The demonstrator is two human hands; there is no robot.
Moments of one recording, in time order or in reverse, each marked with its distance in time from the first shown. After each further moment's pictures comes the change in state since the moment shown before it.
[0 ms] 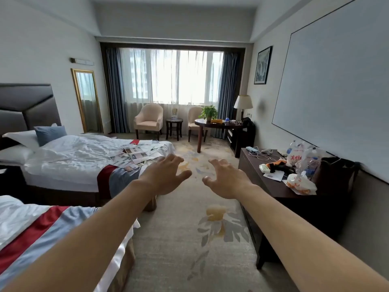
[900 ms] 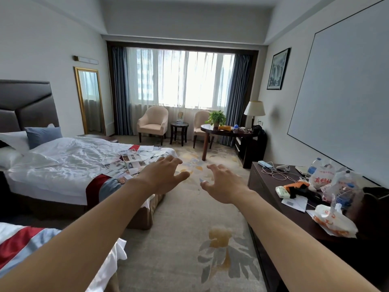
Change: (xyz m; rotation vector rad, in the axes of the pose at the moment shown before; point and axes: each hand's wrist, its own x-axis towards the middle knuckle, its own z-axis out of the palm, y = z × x) left_hand 0.244 -0.093 0.059 0.046 -0.059 -0.065; right_hand 0.256 0.073 0.049 0.033 -0.035 -0.005
